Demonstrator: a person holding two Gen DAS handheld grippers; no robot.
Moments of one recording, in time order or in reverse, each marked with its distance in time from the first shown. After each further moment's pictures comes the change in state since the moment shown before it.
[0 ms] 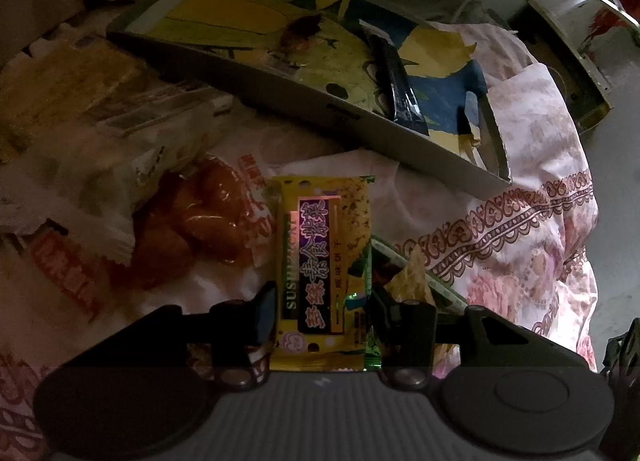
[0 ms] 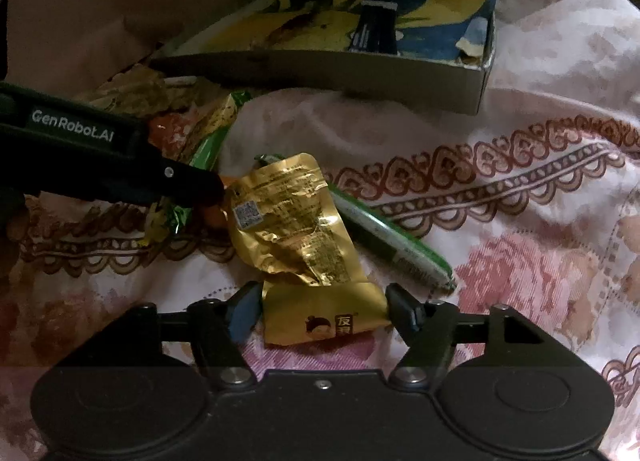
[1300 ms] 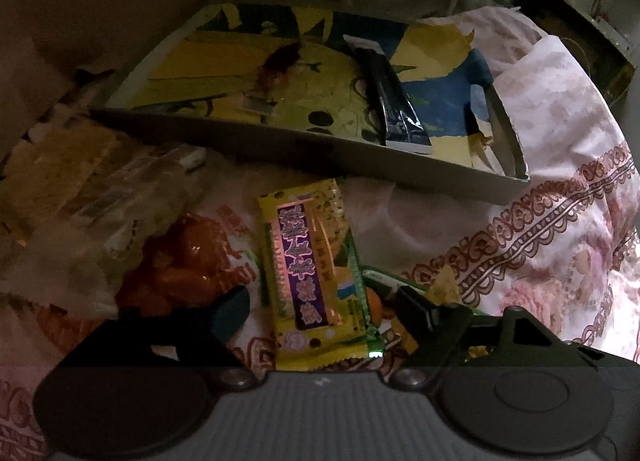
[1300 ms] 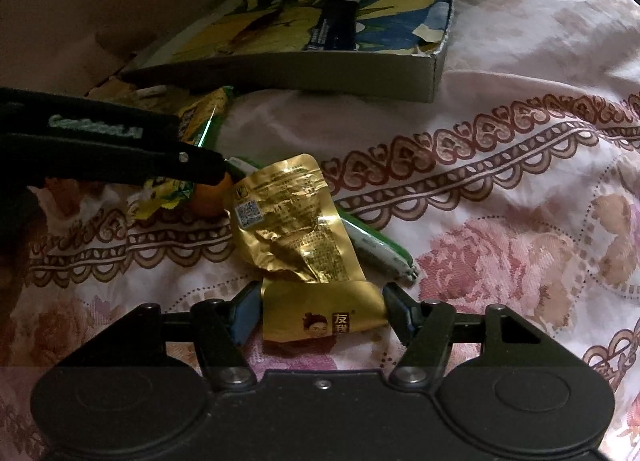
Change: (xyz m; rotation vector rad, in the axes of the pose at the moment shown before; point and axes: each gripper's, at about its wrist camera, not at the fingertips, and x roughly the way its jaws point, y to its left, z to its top) left arm 0.015 -0.050 0.012 0.137 -0.058 0.208; right arm -0.006 -0.014 0.002 0.073 0.037 -0.019
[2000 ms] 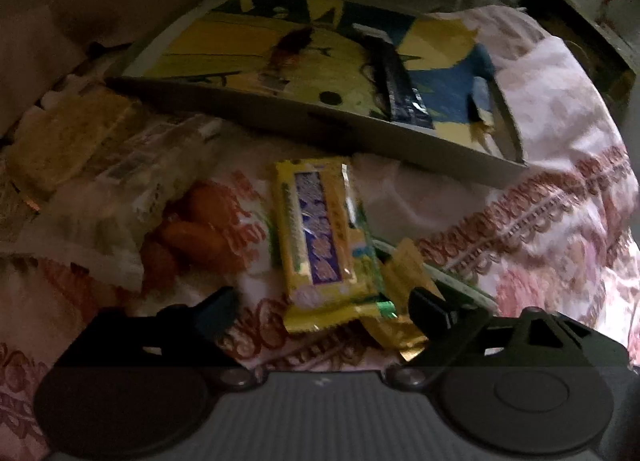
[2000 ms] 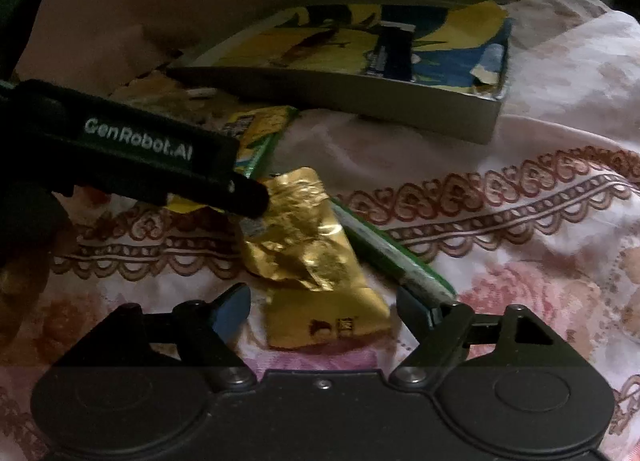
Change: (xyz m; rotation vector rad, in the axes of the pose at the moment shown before) left arm -0.013 0.005 -0.018 -0.037 0.012 -0.020; right arm 0.003 0.026 0.001 -0.122 -0.071 0.046
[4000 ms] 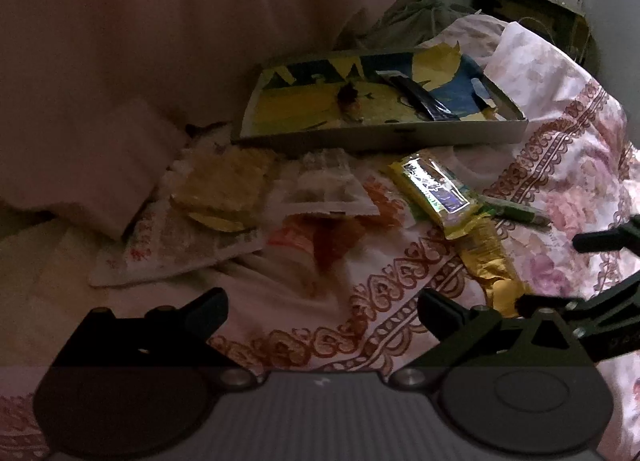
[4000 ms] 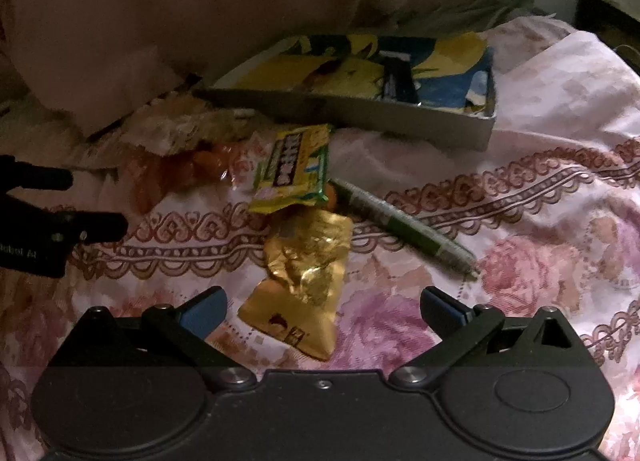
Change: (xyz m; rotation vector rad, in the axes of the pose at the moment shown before) left arm -0.094 0.084 -0.051 0.313 -0.183 0.115; right arm -0.045 0.058 -0.016 0.056 -0.064 -0.089
